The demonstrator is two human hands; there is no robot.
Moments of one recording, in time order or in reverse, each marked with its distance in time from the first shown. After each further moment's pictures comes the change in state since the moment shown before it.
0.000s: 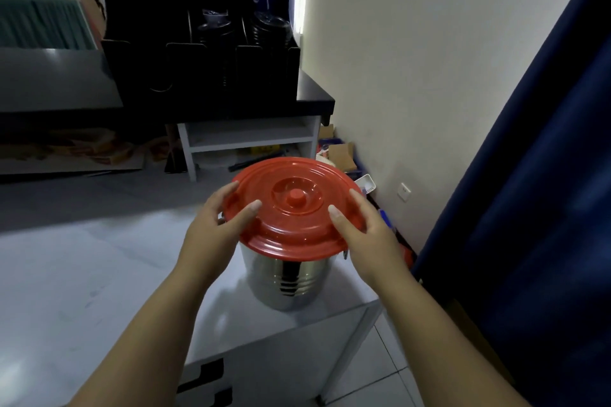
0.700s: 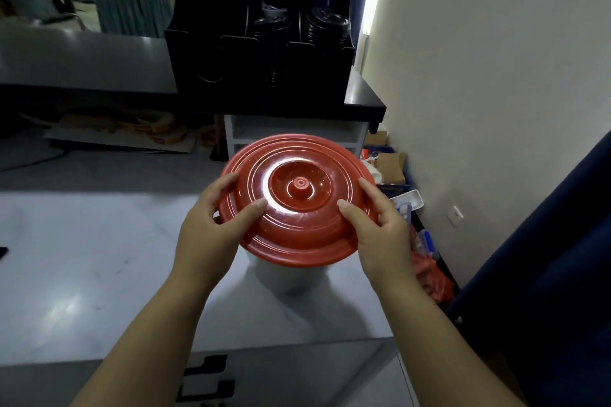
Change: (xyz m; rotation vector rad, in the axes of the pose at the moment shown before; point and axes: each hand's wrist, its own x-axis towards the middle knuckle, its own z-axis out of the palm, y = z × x) left_hand -0.018 0.014 -0.006 -0.065 0.309 0.027; right_hand 0.044 -0.004 0.019 0.286 -0.068 -0.090
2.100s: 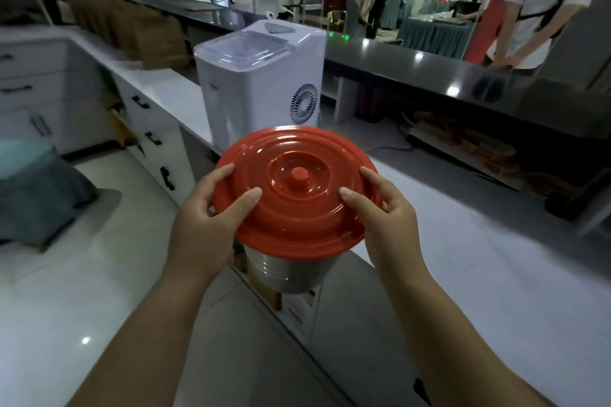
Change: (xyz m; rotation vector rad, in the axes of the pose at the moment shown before) left_hand -0.188 -0.027 -0.452 0.093 0.867 -0.125; right_hand -0.250 -0.066 0.412 0.228 -0.860 -0.036
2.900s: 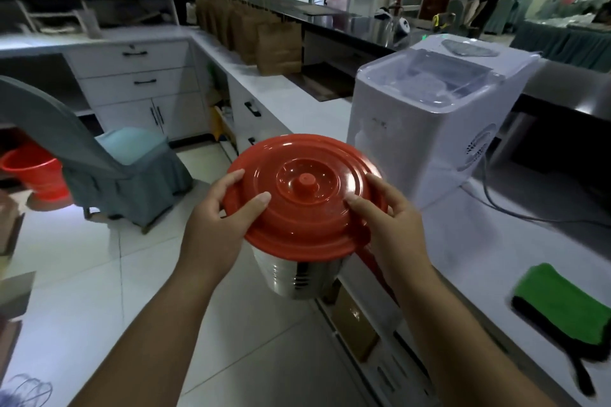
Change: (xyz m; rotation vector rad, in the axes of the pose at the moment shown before) left_hand 0.201 -0.074 -0.207 0.088 0.182 -0.078; right_hand 0.116 0.051 0.297 0.121 -0.312 0.121
